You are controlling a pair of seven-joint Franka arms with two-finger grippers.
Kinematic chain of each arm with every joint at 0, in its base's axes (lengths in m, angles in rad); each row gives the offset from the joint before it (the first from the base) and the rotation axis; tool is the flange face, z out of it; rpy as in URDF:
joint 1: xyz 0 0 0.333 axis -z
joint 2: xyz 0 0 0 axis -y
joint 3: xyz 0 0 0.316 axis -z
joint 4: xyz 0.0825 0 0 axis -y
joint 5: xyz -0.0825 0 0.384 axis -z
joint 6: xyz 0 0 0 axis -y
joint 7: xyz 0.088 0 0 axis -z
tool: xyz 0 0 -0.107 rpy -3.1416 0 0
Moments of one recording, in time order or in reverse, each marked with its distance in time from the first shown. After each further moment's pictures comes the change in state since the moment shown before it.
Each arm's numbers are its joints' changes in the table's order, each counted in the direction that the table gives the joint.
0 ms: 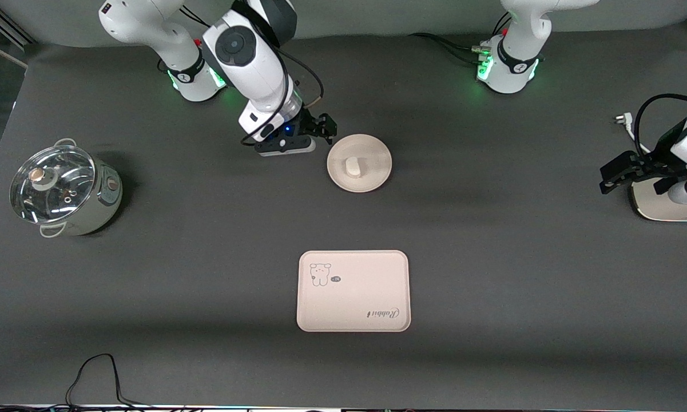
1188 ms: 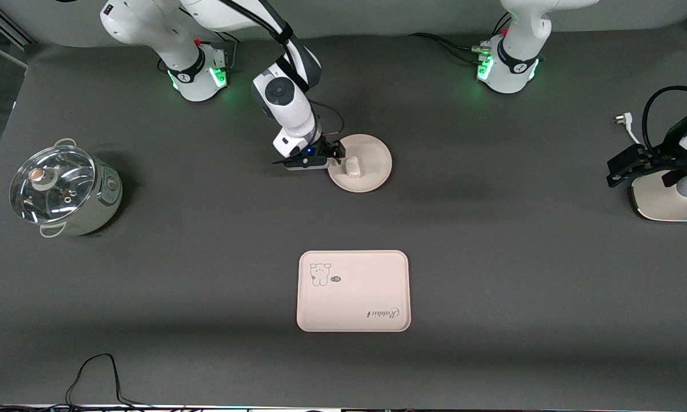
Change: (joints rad) left arm -0.006 0.009 -0.004 0.008 -0.017 -0.040 0.001; right arm -0.069 -0.316 -0.076 -0.178 -0.097 0.511 -0.001
